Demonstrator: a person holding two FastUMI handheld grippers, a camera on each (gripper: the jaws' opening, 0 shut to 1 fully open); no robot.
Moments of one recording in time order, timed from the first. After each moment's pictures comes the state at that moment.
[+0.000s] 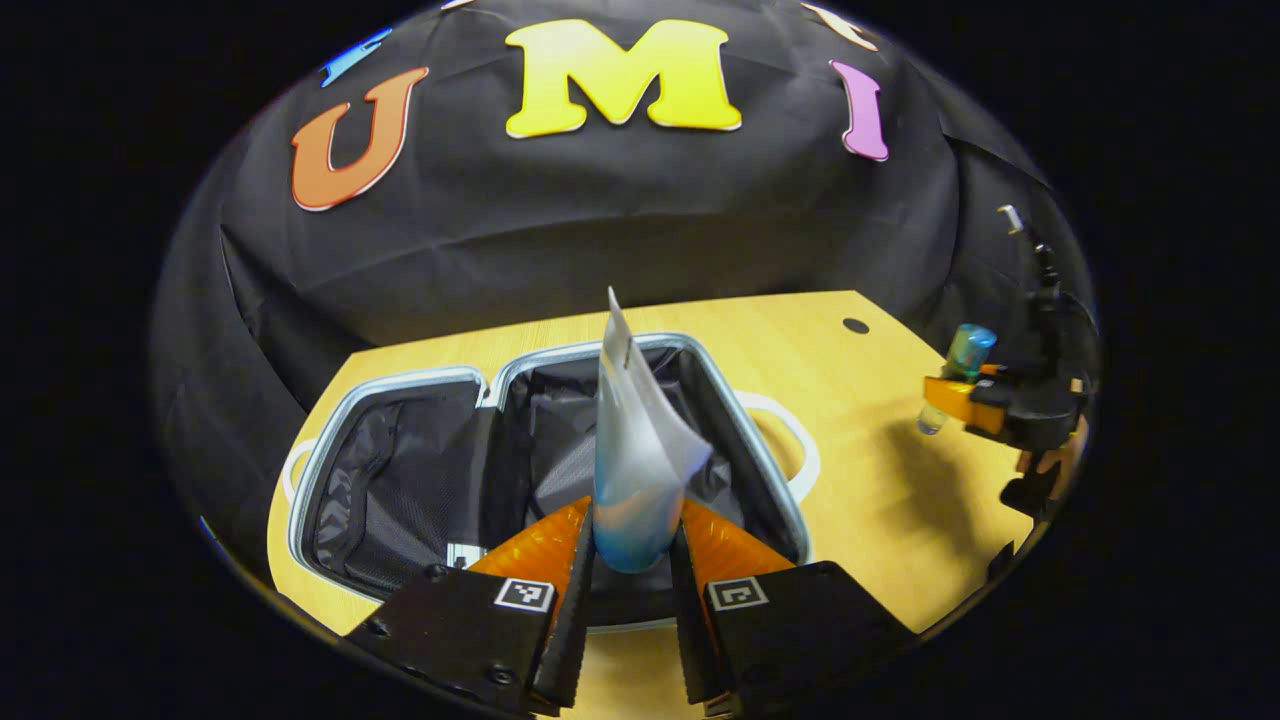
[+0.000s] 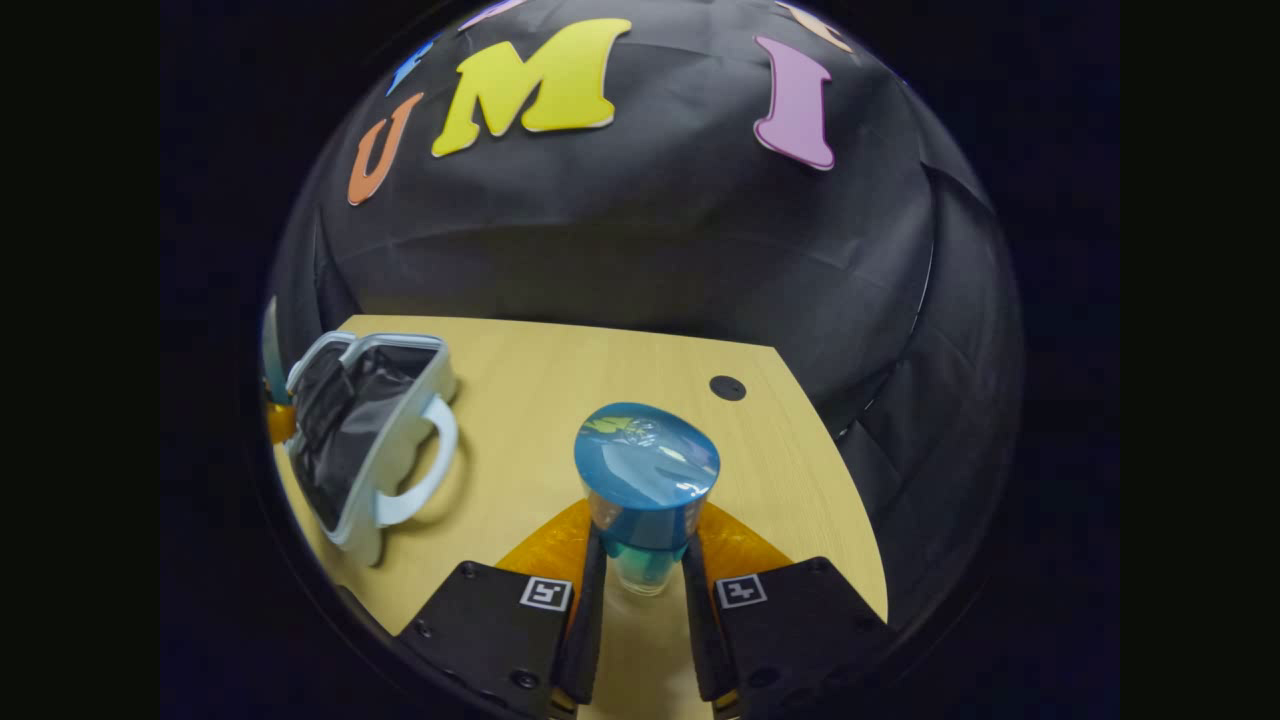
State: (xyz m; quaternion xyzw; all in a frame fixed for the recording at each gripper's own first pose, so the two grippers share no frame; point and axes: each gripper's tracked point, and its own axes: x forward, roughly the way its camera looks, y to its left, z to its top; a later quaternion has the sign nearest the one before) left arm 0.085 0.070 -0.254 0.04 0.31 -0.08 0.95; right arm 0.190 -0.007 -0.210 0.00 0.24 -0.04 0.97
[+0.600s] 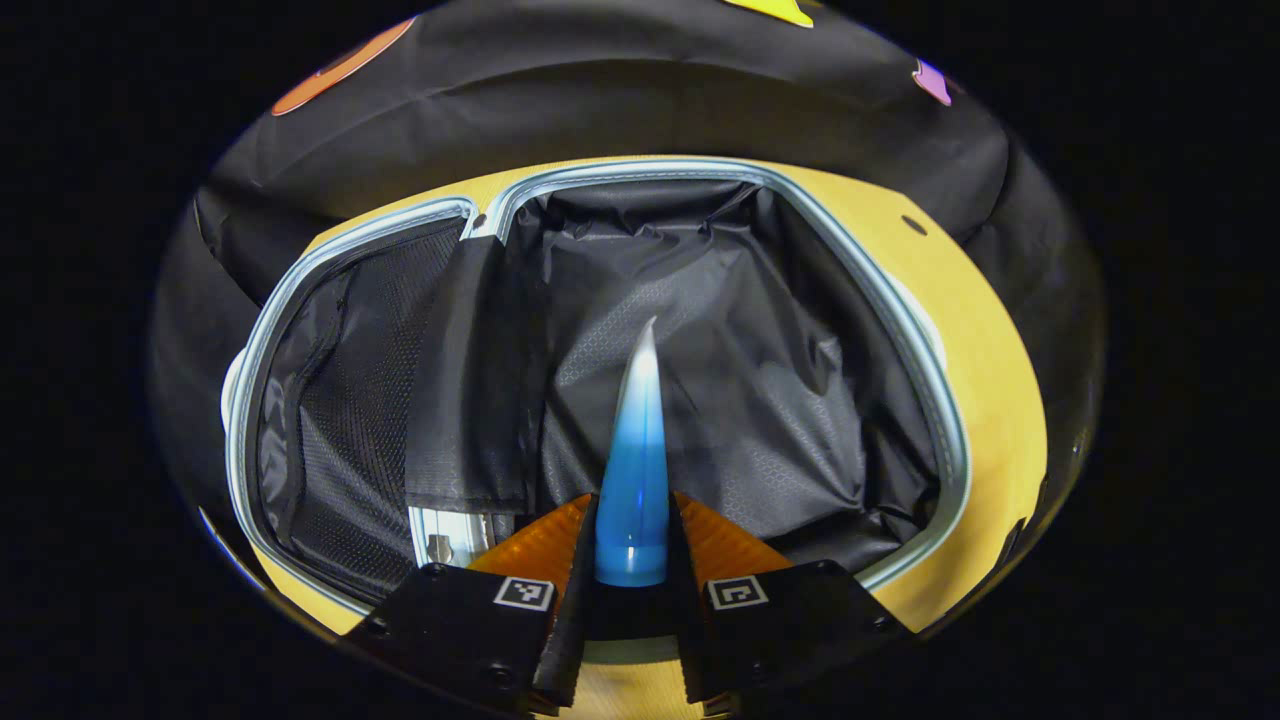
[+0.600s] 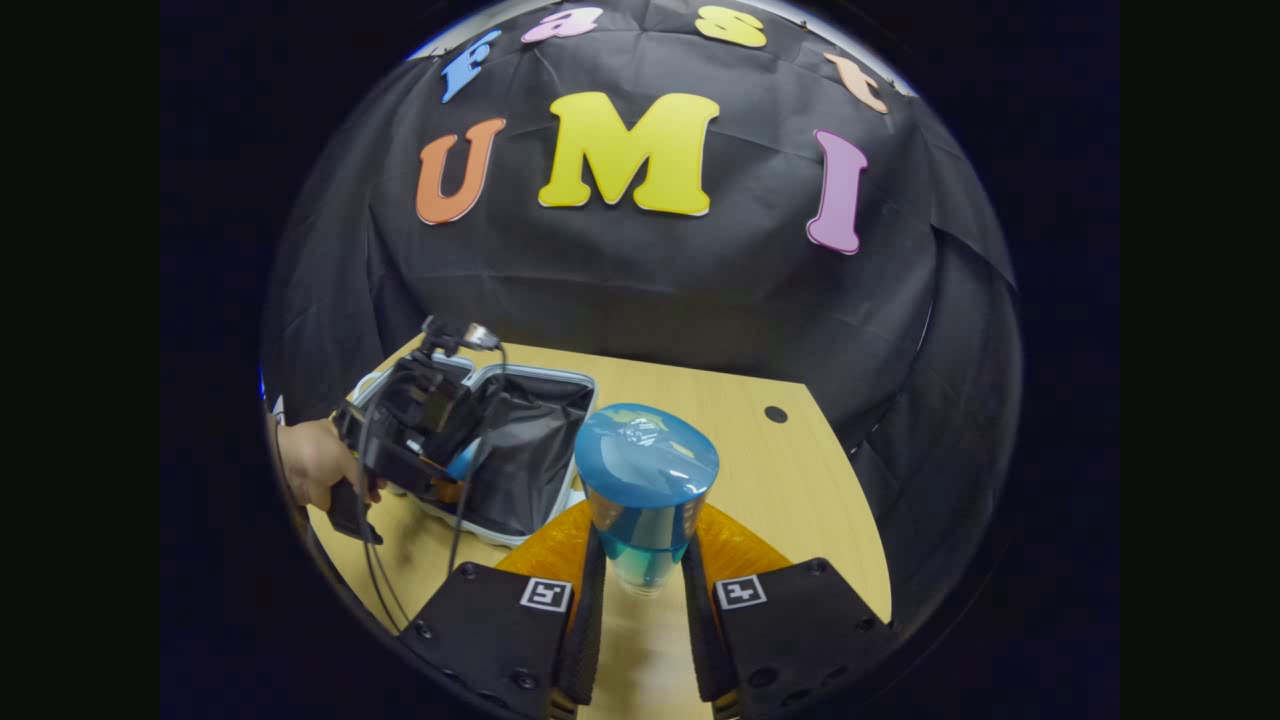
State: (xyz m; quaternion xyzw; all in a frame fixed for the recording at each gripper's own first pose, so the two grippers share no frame) left arm 0.087 0.112 -0.353 0.04 0.49 -0.06 0.87; right arm 0.071 0.128 -0.129 -0.01 0.20 0.00 0.98
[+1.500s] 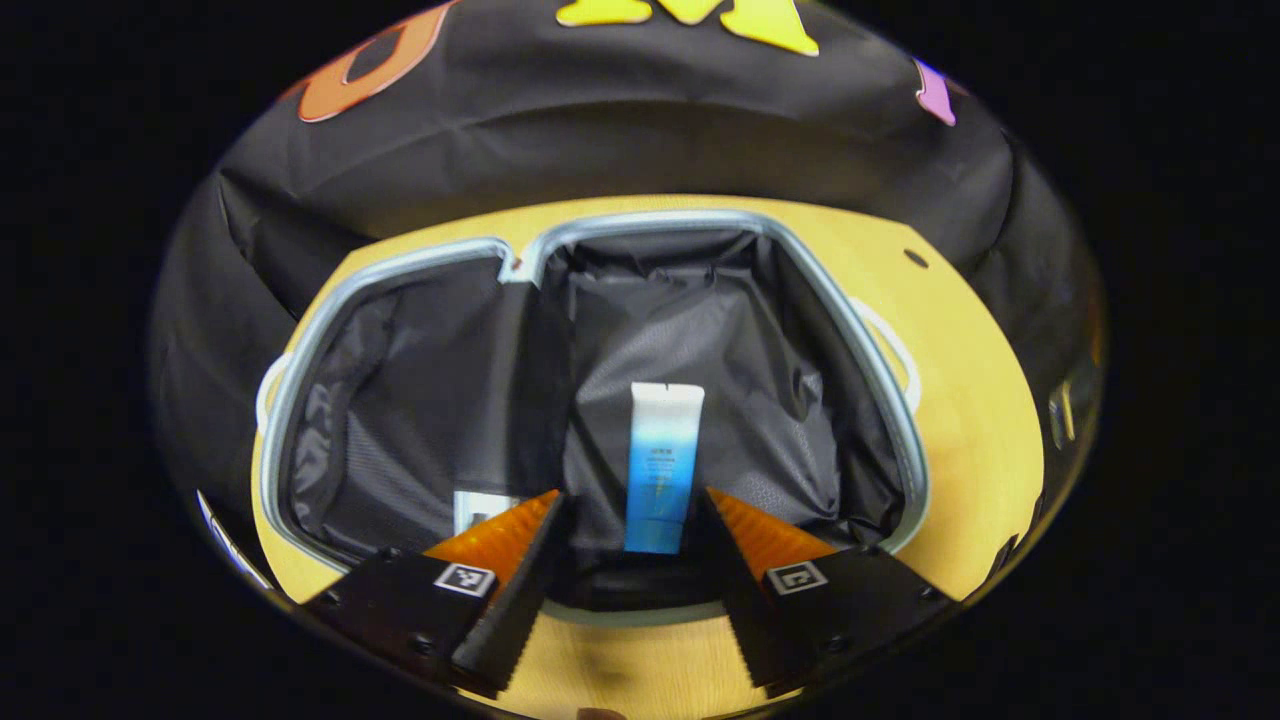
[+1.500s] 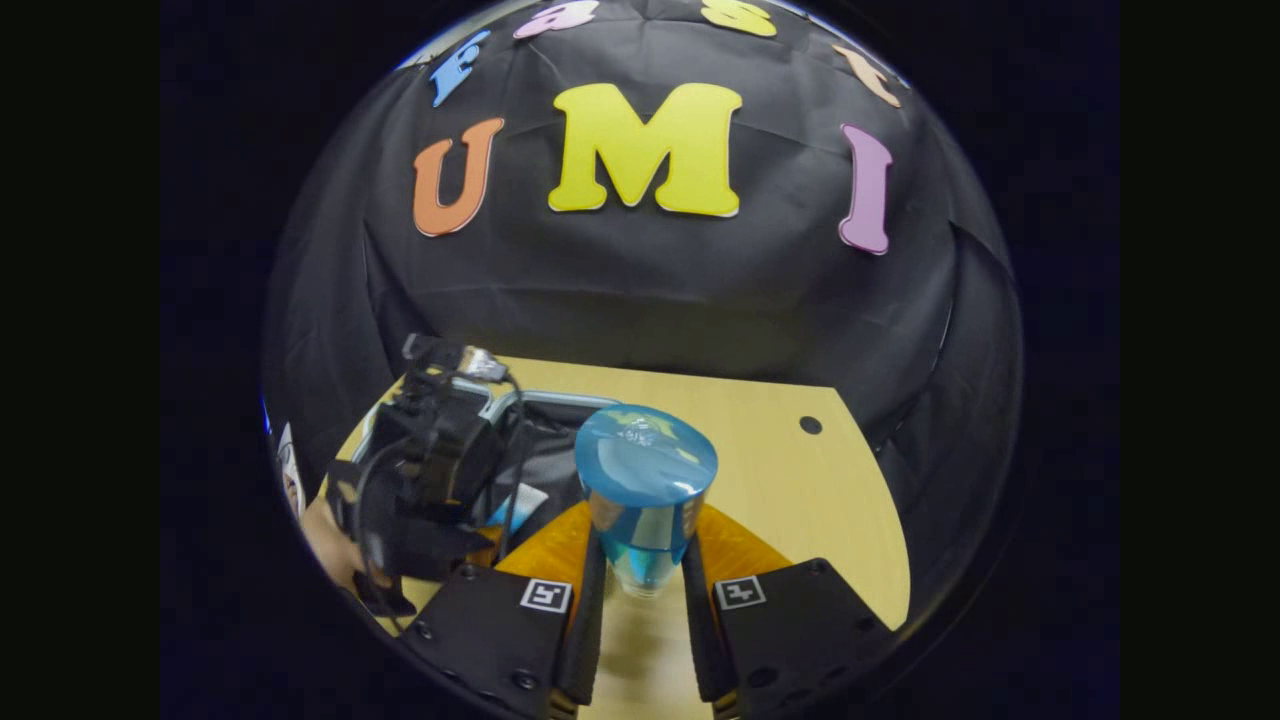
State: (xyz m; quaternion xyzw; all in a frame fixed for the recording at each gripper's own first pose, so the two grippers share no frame) left arm 0.074 0.118 -0.288 0.01 0.39 -0.05 0.92; right arm 0.152 0.178 -0.102 0.01 0.22 0.02 0.98
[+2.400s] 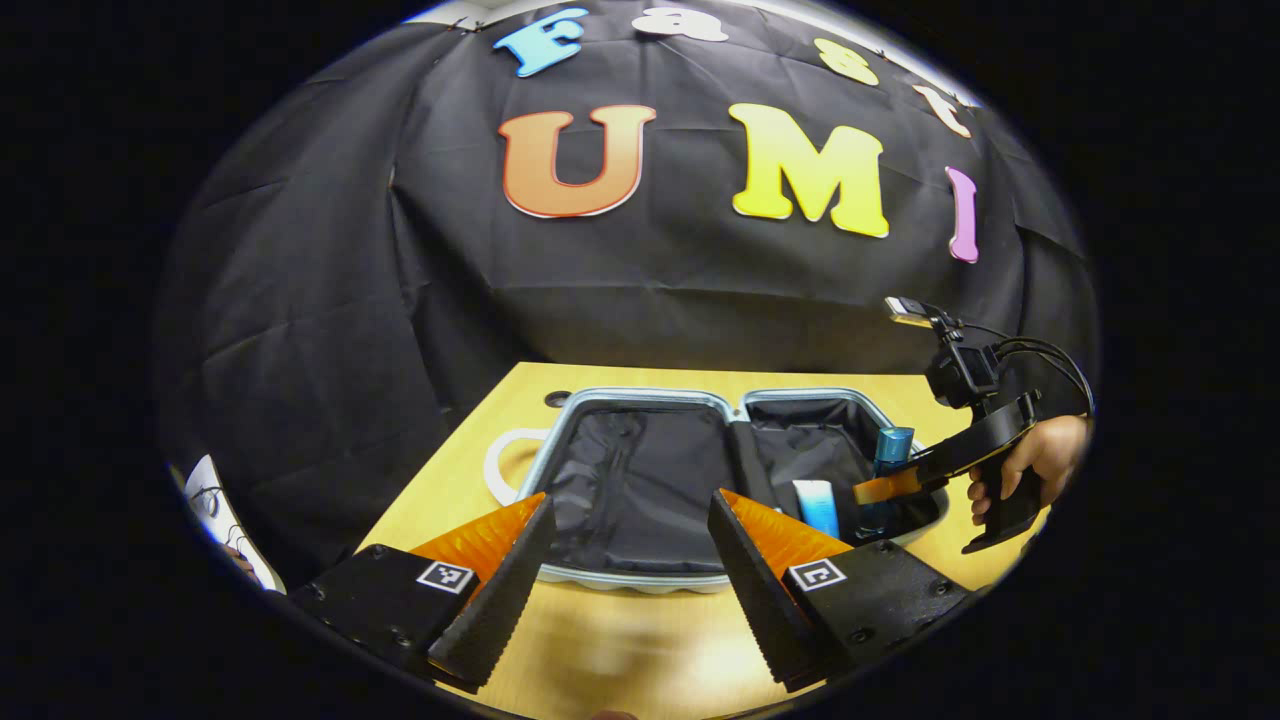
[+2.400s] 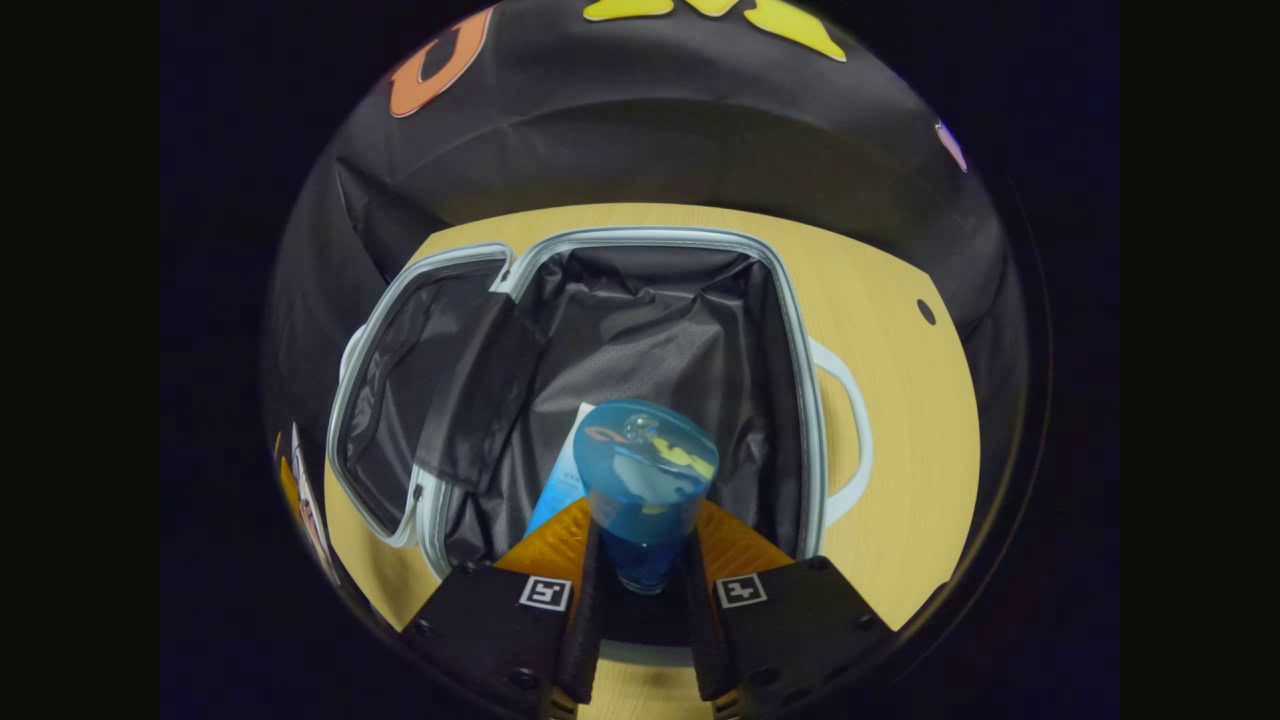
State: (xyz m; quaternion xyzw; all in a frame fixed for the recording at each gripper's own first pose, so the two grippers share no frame) left arm 0.011 0.313 -0.186 -0.02 0.17 0.06 0.98; right arm 0.225 0.301 -0.251 0.04 0.44 0.05 0.90
